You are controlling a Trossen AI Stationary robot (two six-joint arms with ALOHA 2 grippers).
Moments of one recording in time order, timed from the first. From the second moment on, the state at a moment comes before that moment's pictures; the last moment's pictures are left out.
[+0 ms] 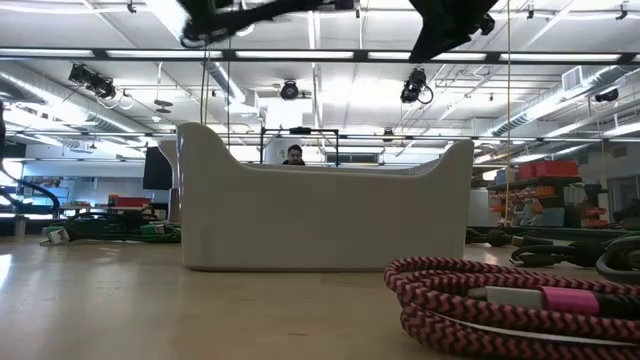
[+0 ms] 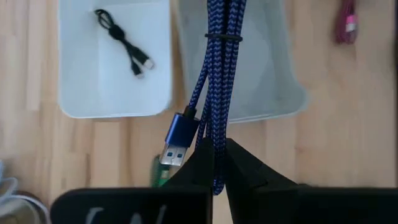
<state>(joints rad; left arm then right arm) -0.32 1.51 1.50 -1.13 -0.19 -0.30 0.10 1.27 1.14 -0.64 0.92 0.28</state>
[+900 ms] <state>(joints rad) -0.57 1.80 1.50 -0.83 -0.36 -0.70 0.05 1.26 1.14 -0.65 0.84 0.28</state>
